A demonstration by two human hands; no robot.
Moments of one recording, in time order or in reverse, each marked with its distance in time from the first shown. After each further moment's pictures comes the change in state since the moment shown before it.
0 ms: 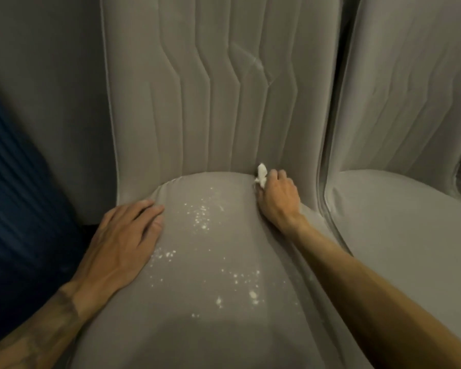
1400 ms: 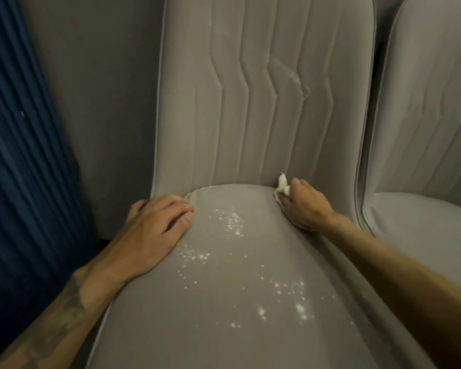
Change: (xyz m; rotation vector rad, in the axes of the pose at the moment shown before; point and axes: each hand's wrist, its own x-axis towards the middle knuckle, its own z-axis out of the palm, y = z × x) left_hand 0.016 -0.033 0.005 -0.140 0.032 0.112; right_hand 0.016 -0.009 0.005 0.061 -0.095 -0.119
